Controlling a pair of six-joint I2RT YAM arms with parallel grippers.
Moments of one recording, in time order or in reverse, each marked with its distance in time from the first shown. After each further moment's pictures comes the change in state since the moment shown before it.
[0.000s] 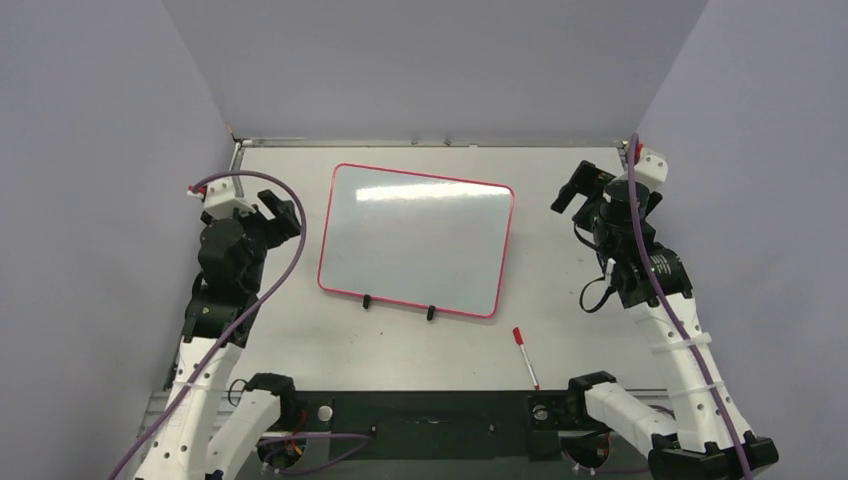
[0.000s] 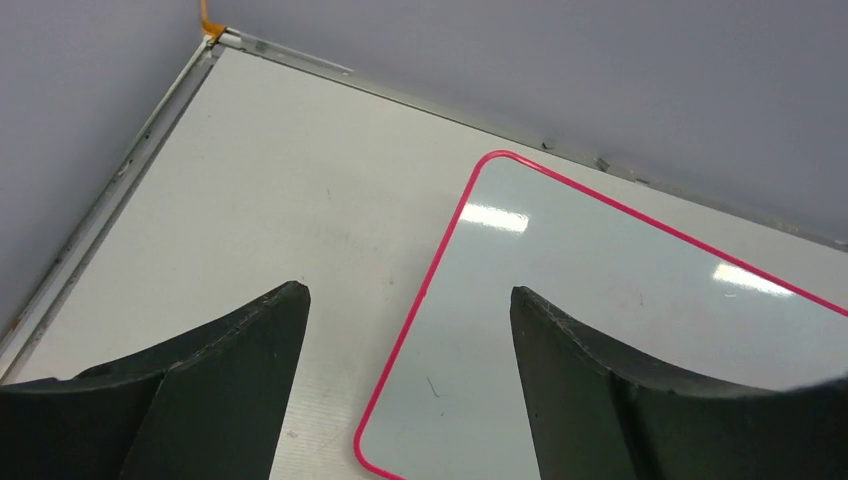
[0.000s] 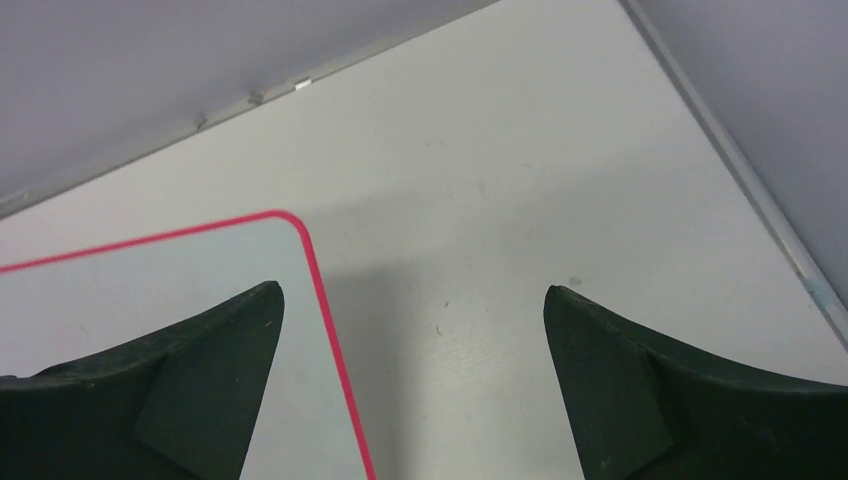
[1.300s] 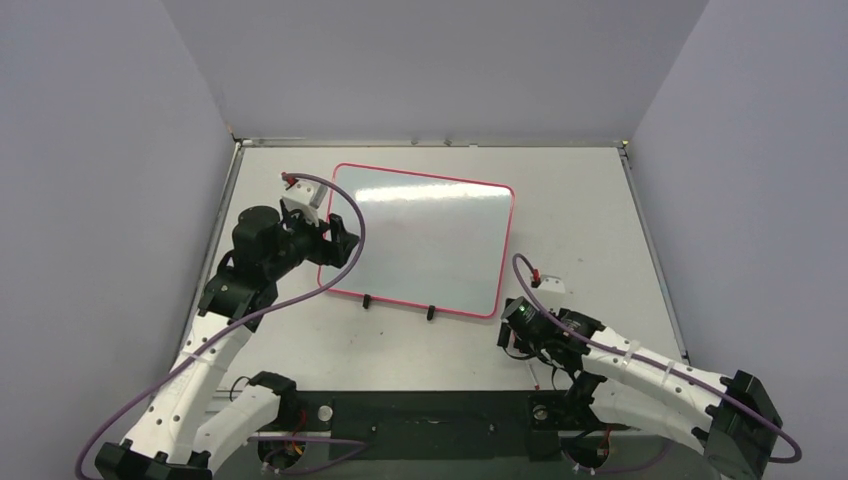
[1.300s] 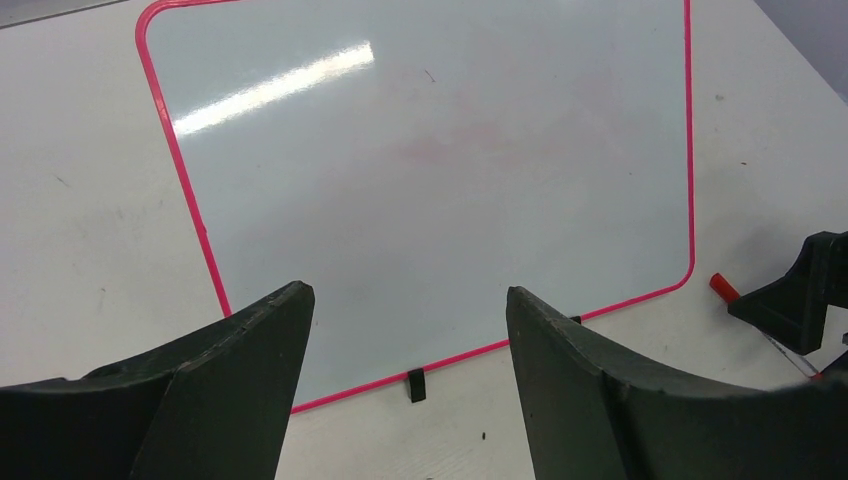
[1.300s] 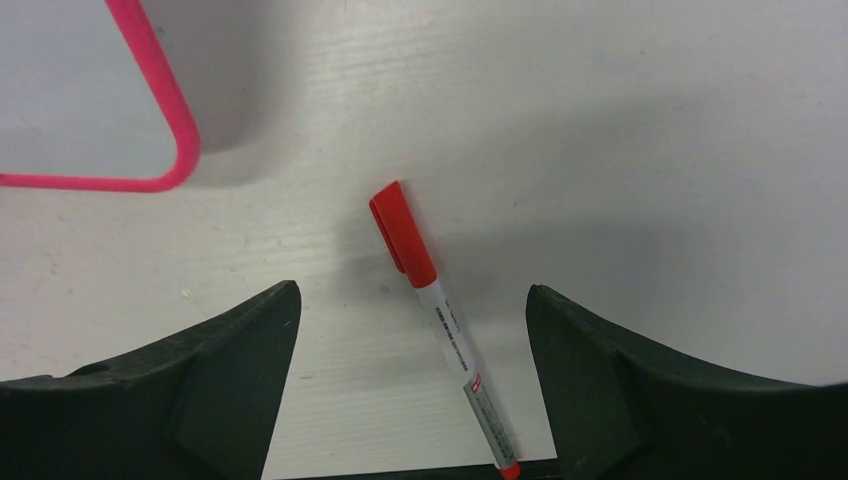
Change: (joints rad) left arm -0.181 0.128 0.073 -0.141 0.486 0.262; right arm 0.614 -0.080 -0.700 -0.184 0.024 0.509
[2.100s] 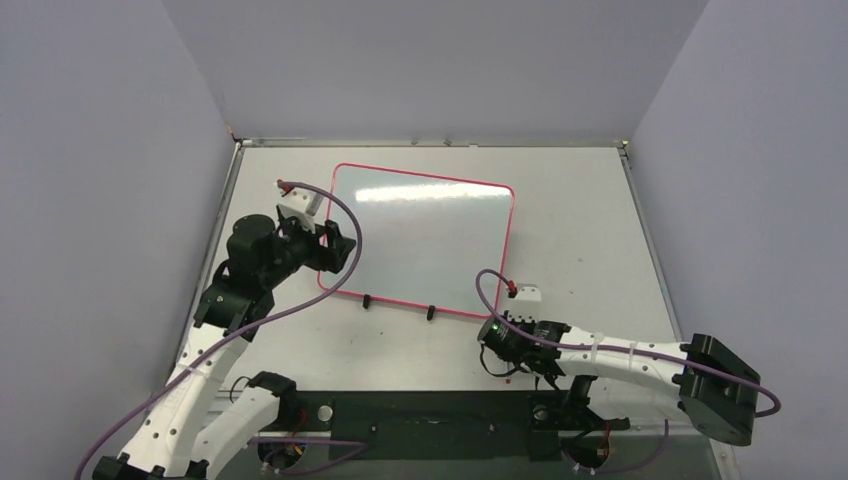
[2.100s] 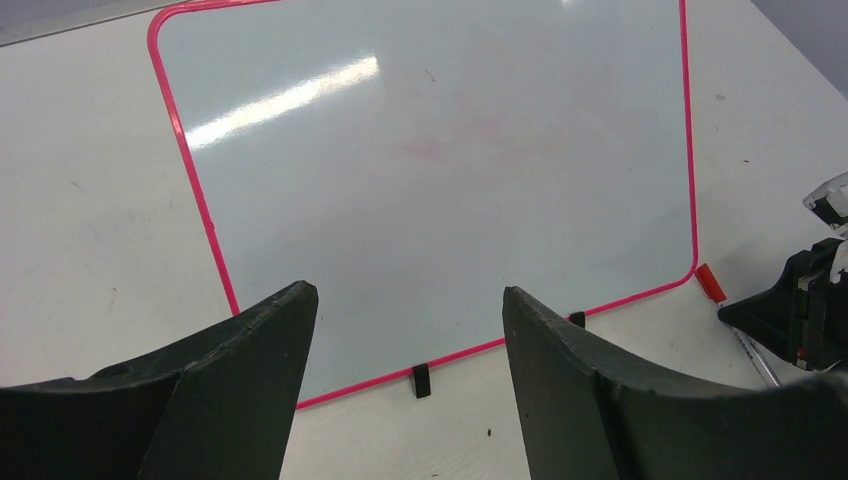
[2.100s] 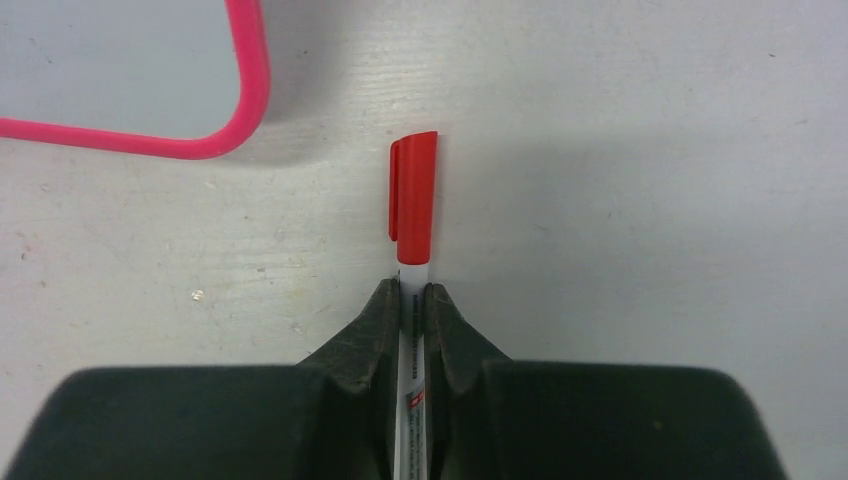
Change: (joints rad) left arm 0.000 -0.057 -0.034 0.000 -0.005 0.015; right arm 0.220 0.187 -0.068 0.161 0.118 0.118
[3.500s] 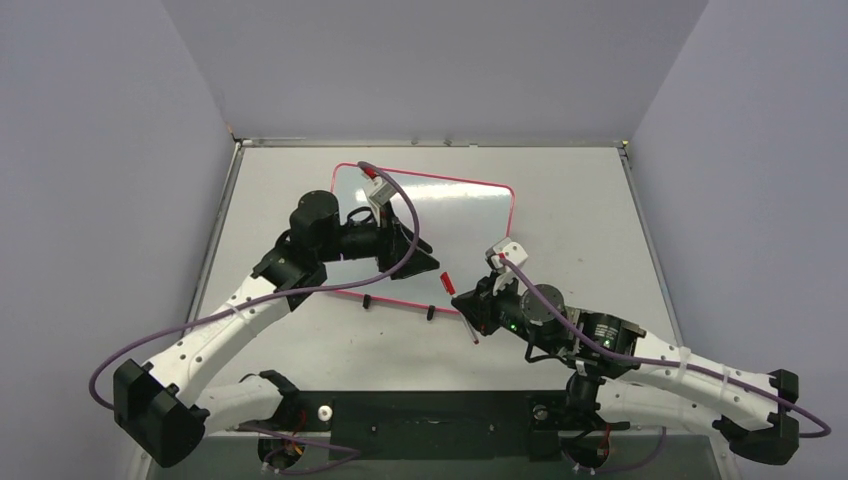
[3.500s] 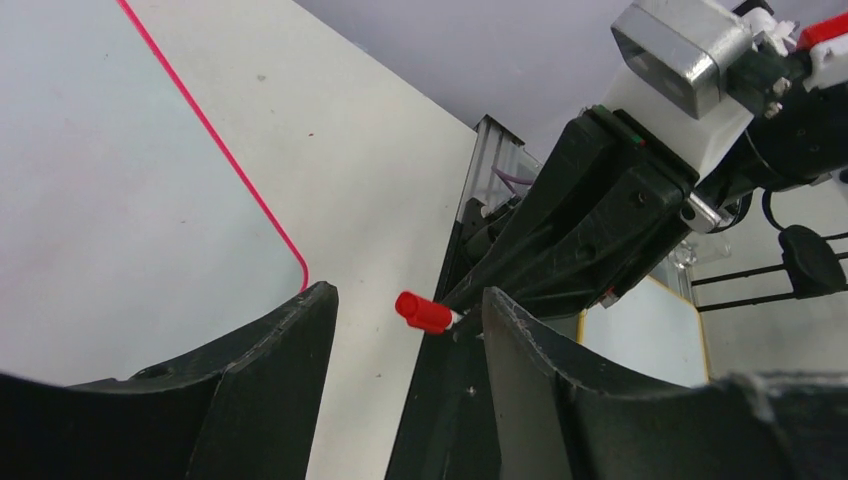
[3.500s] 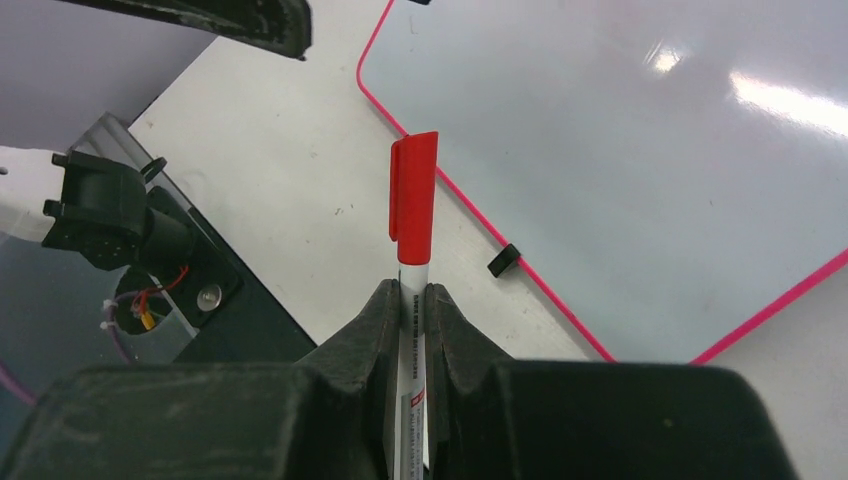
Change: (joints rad) left arm -0.298 0.301 0.093 0.365 0.518 -0.365; right arm 0.101 -0.330 0.350 0.244 -0.264 -0.639
